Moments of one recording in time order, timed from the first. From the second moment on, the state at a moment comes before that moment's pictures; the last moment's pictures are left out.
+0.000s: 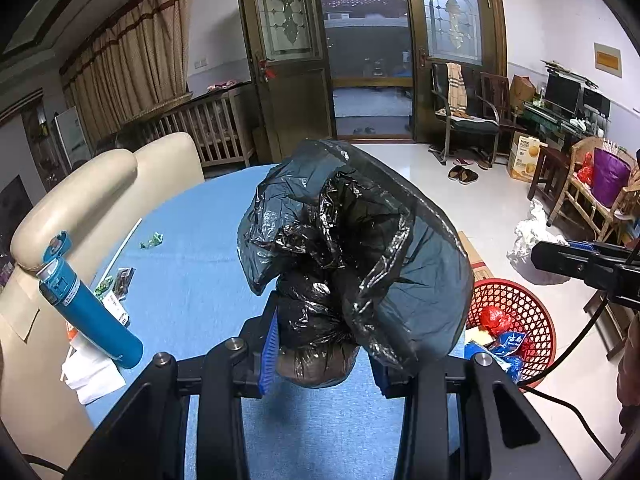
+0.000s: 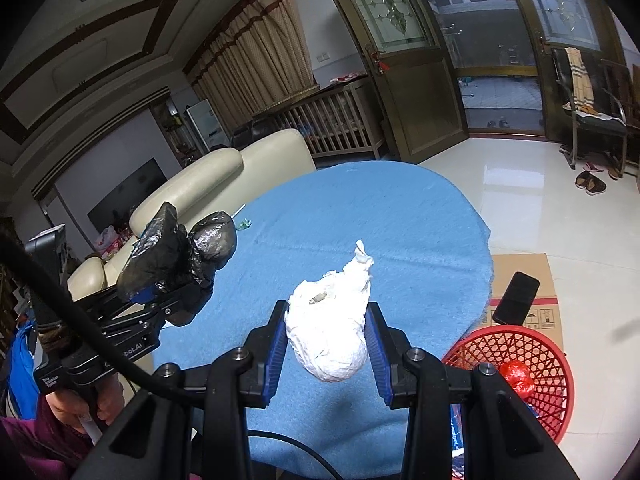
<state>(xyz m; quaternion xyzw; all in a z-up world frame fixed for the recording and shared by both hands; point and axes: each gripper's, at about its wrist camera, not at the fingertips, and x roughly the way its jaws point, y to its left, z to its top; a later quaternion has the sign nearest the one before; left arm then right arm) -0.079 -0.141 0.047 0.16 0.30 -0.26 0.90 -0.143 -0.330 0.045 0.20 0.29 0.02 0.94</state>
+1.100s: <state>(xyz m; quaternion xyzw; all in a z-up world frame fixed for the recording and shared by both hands) -0.083 -0.151 0.043 0.19 0.30 -0.27 0.89 -0.166 -0.348 0.049 0.22 0.30 0.00 0.93</state>
